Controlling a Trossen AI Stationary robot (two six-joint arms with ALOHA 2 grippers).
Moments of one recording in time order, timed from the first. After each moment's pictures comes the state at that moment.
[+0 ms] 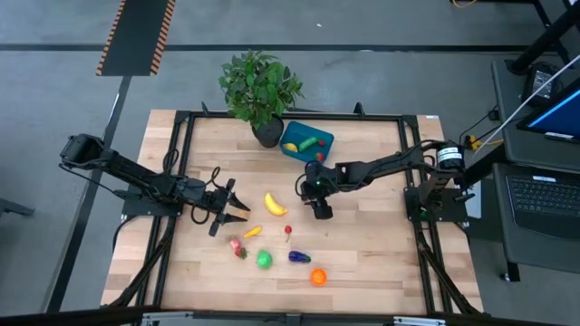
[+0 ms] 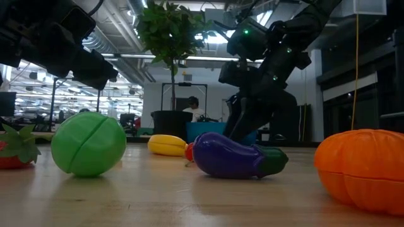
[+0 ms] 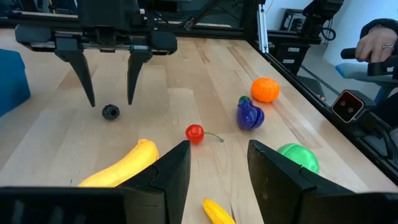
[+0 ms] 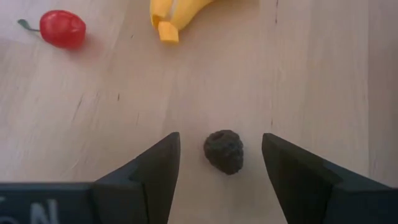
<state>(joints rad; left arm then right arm) -0.22 0.96 0.13 0.56 -0.01 -0.12 -0.06 1.80 0.95 -0.09 -0.08 -0.24</state>
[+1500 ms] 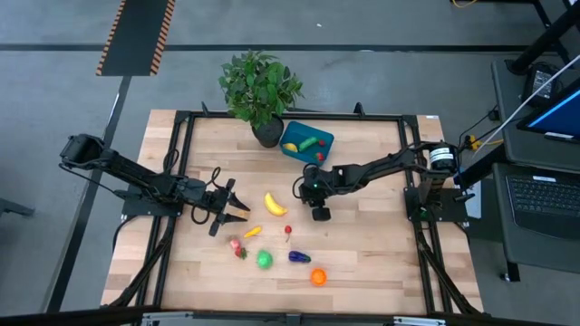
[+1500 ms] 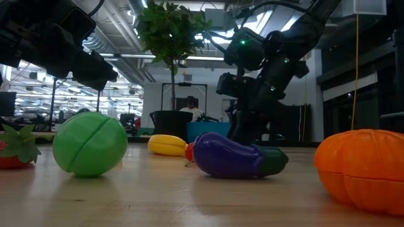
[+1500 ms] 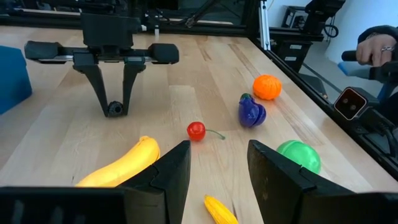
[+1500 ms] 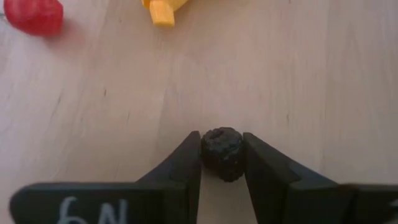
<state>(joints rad) -0.22 0.96 0.13 0.55 -0.01 -0.12 -0.06 1.86 0.94 -0.05 -0.07 -0.21</state>
